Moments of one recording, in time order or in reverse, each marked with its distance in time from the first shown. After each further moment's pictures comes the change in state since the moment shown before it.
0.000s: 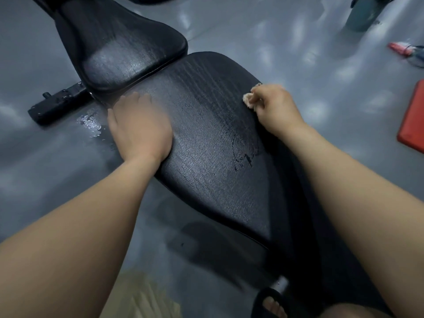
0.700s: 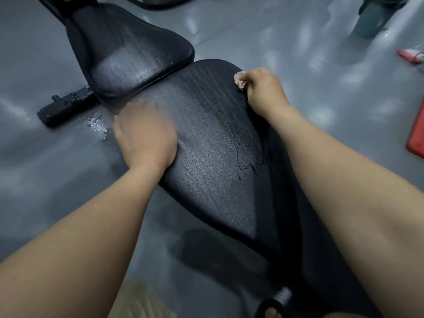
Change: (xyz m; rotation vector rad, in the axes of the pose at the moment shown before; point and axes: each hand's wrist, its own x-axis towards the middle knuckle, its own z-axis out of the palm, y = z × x) left_hand 0.001 0.000 0.001 0.015 0.004 -0.005; right_hand 0.072 -0.008 0.022 0.004 0.019 0.098
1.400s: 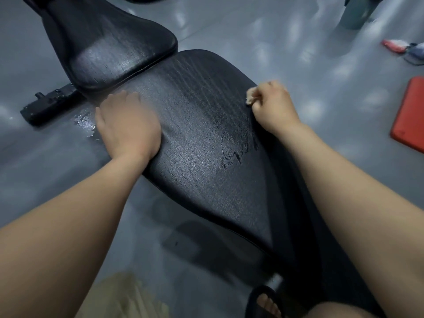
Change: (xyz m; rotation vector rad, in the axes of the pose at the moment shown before) left_hand 0.000 0.002 -0.002 -0.009 -0.031 -0.005; right_hand -0.078 0.031 -0.027 -0.020 0.005 0.080
